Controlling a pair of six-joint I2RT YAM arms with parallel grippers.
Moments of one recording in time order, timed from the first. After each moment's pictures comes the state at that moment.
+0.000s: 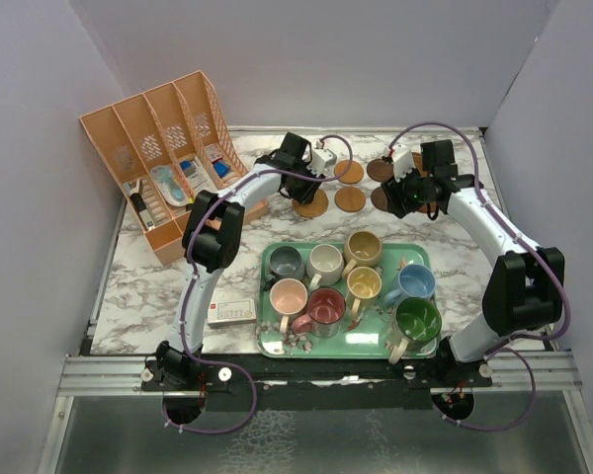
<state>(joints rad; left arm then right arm) -0.47 2.36 1.94 -0.51 0.31 0.30 0.16 1.58 1.24 -0.52 -0.28 -0.47</state>
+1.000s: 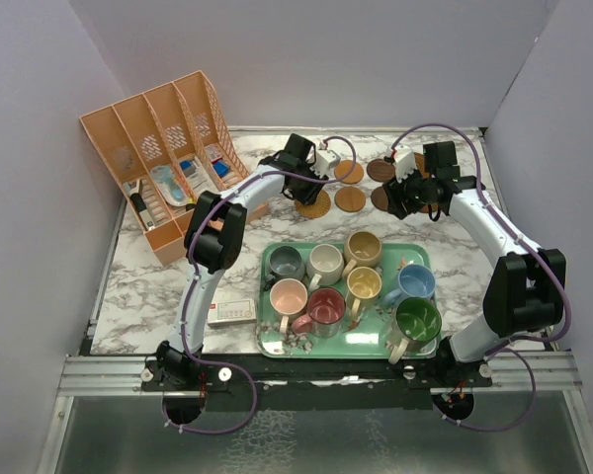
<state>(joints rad) -0.49 2.37 1.95 -0.50 0.26 0.30 0.14 1.57 1.23 -0.51 -0.31 -0.46</state>
